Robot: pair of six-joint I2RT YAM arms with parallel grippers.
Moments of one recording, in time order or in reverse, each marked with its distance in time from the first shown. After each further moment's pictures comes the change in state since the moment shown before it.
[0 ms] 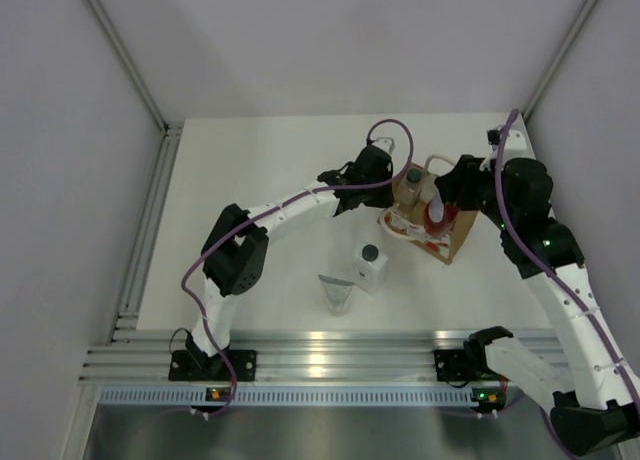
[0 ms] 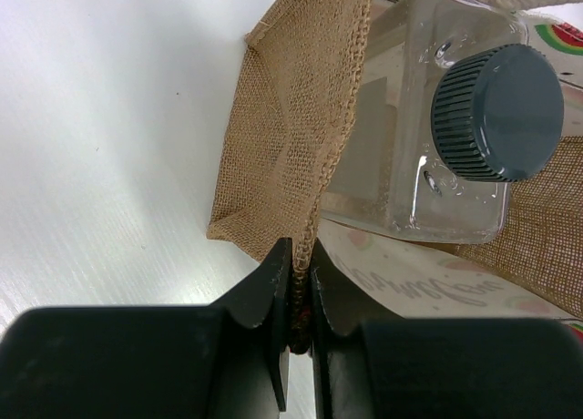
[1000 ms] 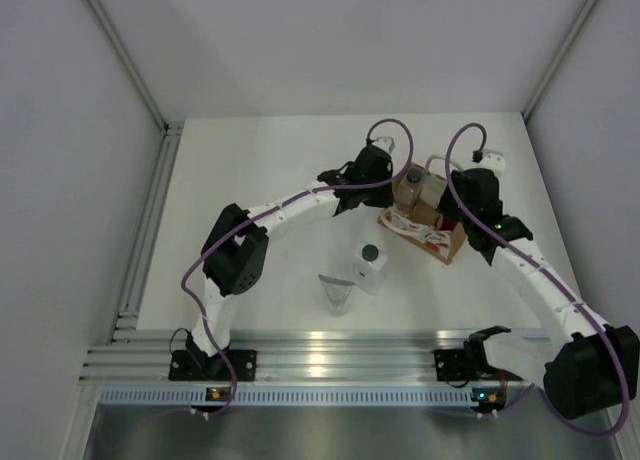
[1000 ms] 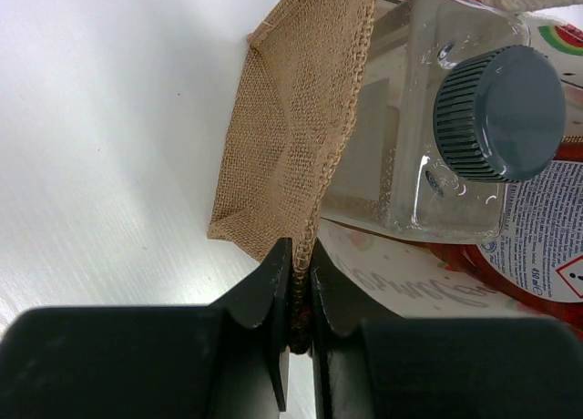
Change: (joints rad) left arm 0.000 0.000 0.000 0.000 0.000 0.001; right arm 0.000 0.190 -0.256 0.192 0.336 0.122
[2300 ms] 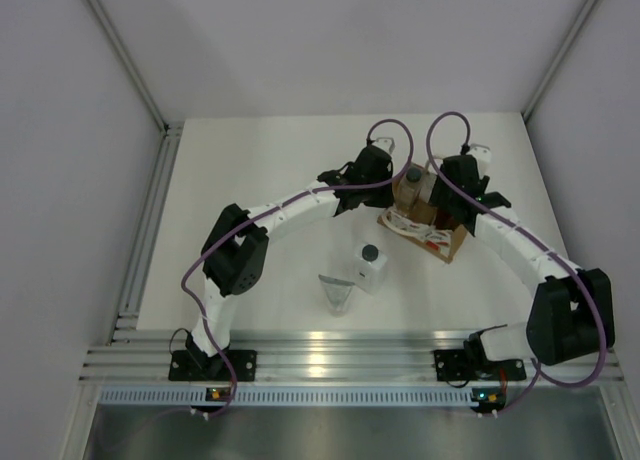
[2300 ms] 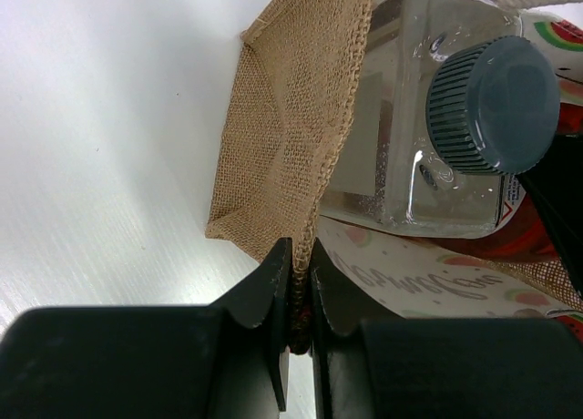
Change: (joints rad) left arm 0.000 0.000 0.000 0.000 0.000 0.000; right arm -0.011 0.264 0.124 -0.052 0.069 0.026
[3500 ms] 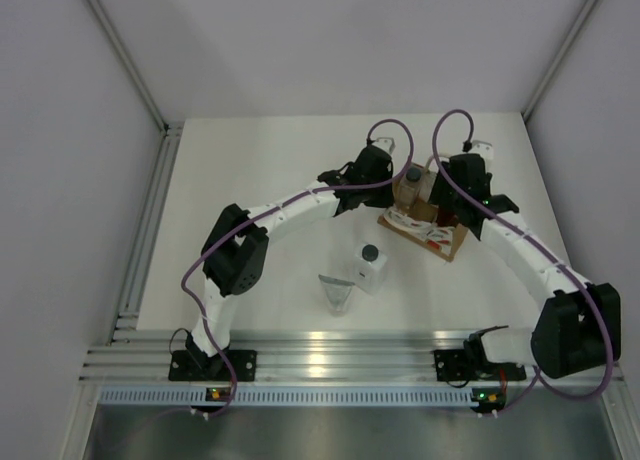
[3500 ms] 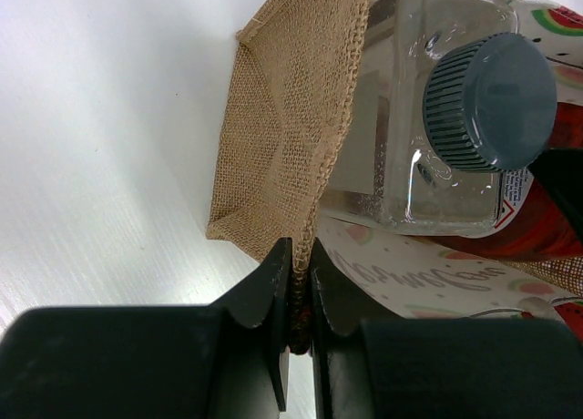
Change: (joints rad) left arm 0.000 0.000 0.000 0.001 0.000 0.000; right arm -0.008 -0.056 0.000 0.004 -0.057 -0.033
